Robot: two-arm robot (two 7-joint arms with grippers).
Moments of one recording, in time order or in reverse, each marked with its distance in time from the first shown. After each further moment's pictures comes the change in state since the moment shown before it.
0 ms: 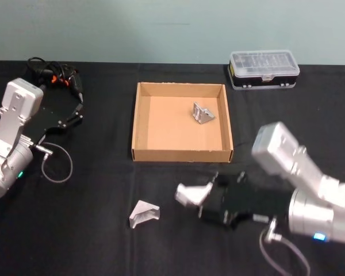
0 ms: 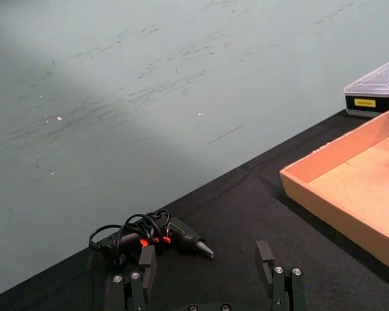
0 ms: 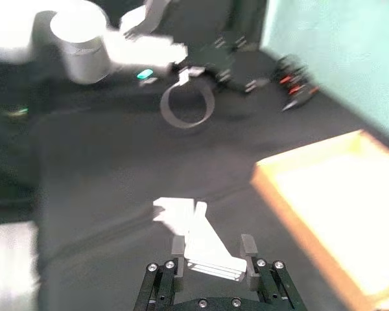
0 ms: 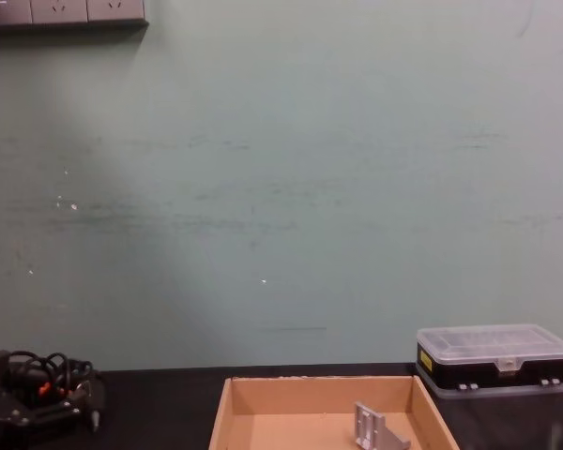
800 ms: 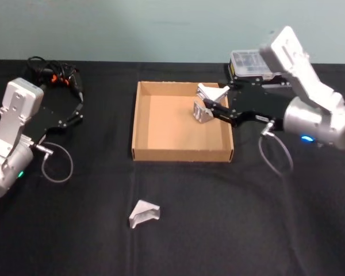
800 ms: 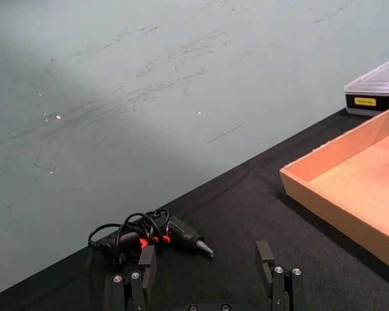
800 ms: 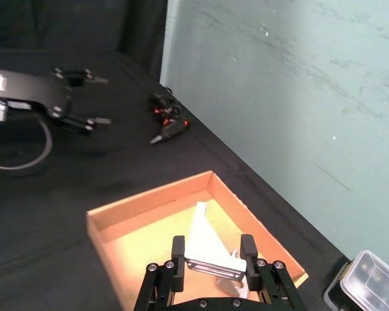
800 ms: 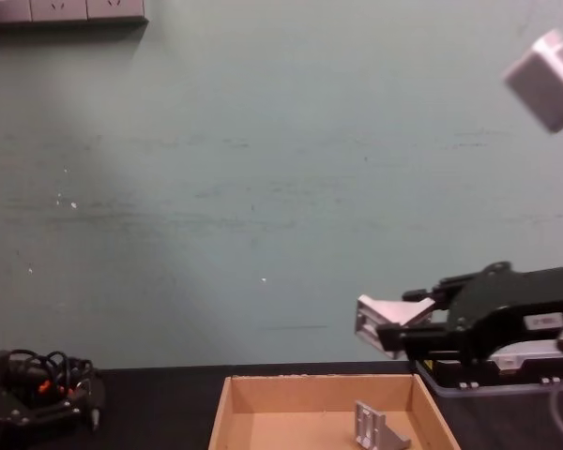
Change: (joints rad) left arm 0.000 0.000 0.000 0.000 0.000 0.000 0.000; right arm 0.361 -0.184 -0.020 0.366 -0.095 -0.063 -0.039
